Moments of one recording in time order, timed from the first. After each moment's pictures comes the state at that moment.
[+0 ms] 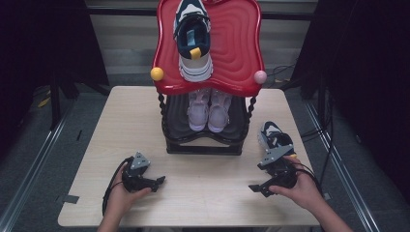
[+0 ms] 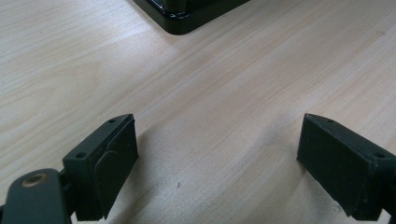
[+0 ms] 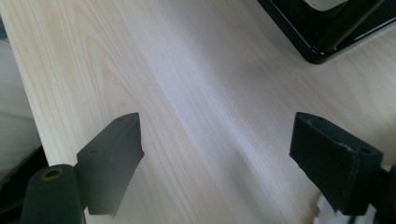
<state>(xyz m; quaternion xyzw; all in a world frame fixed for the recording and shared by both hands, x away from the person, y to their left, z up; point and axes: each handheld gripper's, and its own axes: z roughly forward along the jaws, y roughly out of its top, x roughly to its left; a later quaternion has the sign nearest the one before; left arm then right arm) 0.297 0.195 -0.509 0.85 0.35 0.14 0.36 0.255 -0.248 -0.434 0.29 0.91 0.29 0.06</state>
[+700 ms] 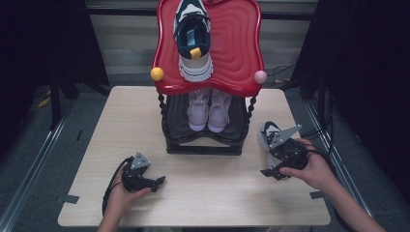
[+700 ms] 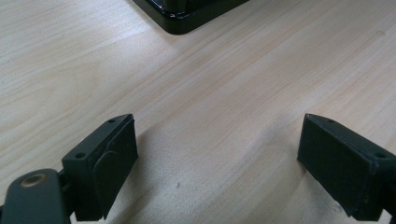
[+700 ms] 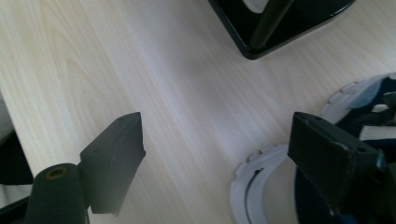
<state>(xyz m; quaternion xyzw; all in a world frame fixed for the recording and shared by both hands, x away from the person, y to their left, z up) 0.297 0.194 -0.509 0.85 0.35 0.14 0.36 0.285 -0.273 -0.397 0.29 0.92 0.24 0.08</state>
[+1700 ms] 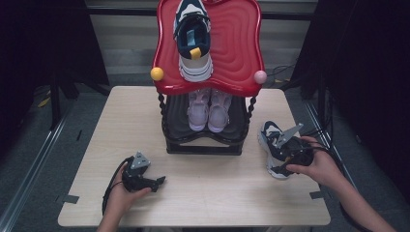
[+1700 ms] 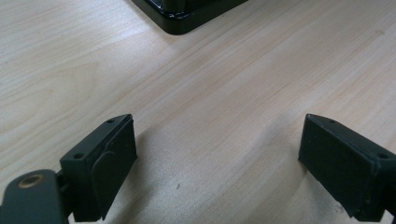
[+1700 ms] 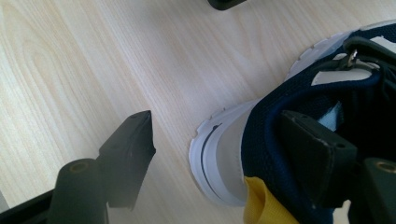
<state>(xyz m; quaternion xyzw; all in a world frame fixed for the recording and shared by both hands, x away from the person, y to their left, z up) 0.298 0.194 -0.509 0.85 0.35 0.14 0.36 0.295 -0.294 -0.404 0.29 0.94 0.17 0.09</state>
